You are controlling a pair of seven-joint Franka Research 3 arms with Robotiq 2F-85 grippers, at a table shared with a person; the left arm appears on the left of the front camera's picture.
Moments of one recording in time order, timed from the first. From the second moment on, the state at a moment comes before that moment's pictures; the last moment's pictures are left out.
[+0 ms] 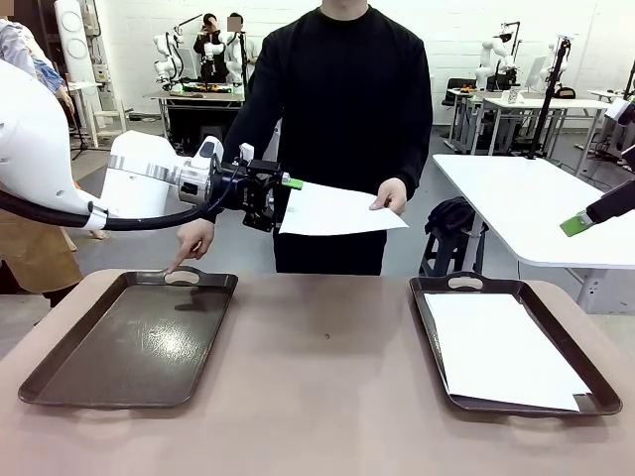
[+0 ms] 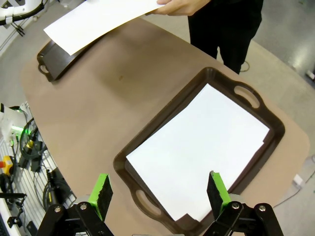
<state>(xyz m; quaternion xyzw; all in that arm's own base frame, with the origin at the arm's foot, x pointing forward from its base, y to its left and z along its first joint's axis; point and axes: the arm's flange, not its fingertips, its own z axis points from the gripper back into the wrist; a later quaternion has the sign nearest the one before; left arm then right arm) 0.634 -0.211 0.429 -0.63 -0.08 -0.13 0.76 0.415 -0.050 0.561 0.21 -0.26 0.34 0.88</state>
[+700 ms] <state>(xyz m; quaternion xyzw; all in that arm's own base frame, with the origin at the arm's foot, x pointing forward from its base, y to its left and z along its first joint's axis) 0.639 -0.220 0.417 -0.66 -0.05 -0.09 0.74 0.415 -0.050 0.561 0.21 -0.26 0.34 0.88</state>
